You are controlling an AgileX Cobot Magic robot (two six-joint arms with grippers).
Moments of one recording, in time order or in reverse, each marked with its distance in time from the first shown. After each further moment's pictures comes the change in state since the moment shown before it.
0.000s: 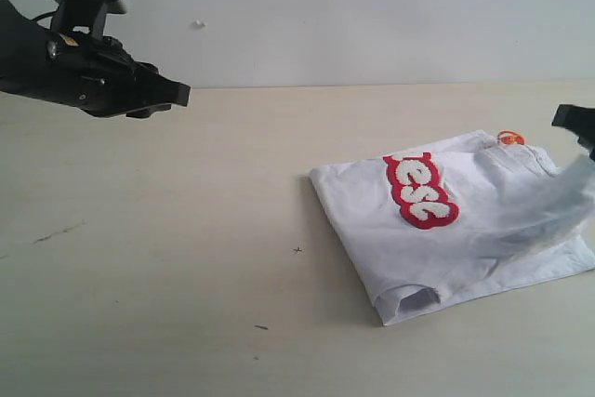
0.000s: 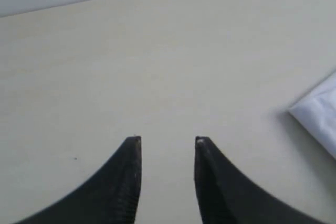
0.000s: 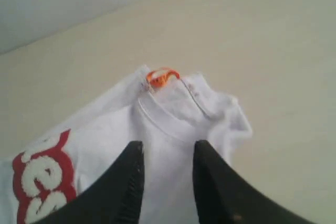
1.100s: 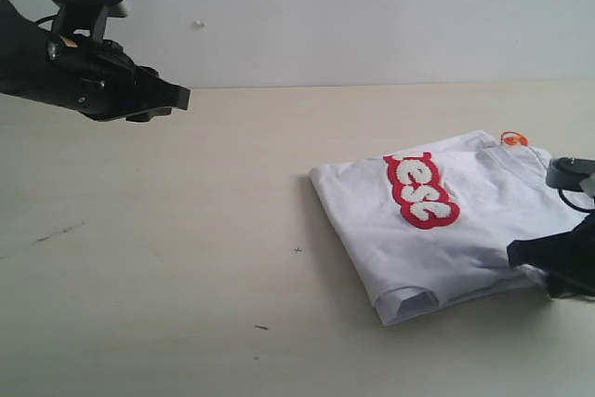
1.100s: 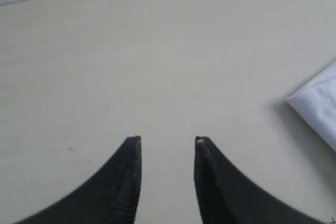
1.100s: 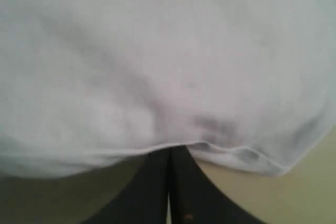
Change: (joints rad) left arm 0.000 0.000 0.000 -0.004 0.029 0.000; right arm 0.000 0.328 -0.068 -0.093 0.452 -0.124
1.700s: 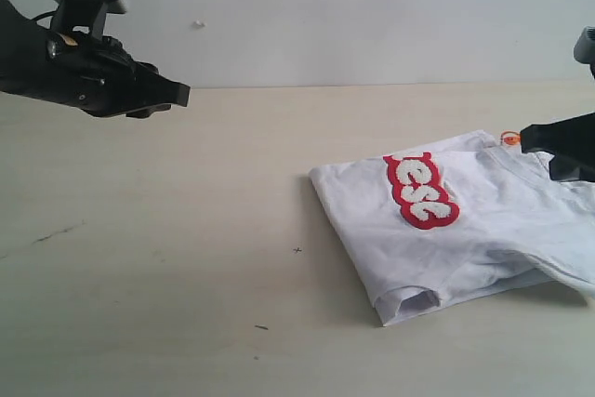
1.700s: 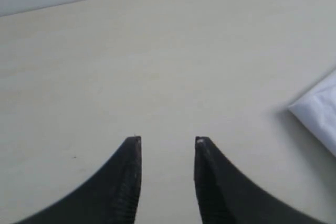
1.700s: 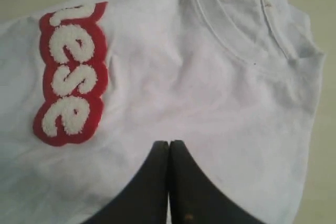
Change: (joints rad) left arm 0.000 0.000 0.000 0.000 -0.023 0.006; right arm 0.000 -0.237 -0.174 0.089 0.138 -0.104
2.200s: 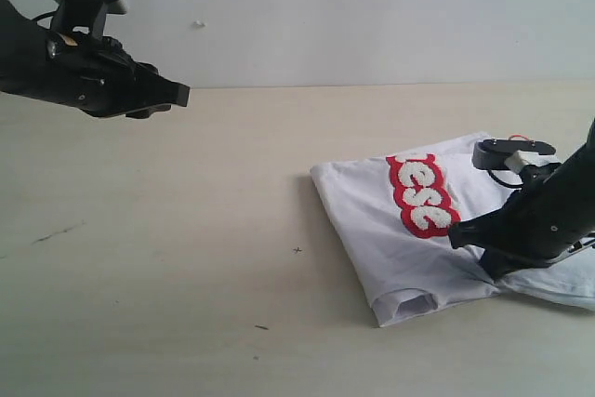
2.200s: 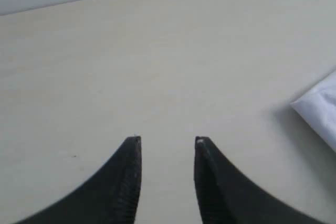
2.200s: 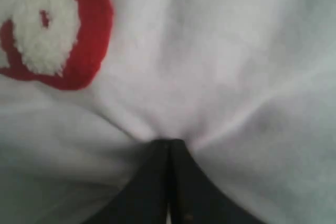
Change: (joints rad) left arm 0.000 0.000 0.000 0.000 0.000 0.000; right arm 0.115 0.383 -0.012 0.072 0.005 -0.119
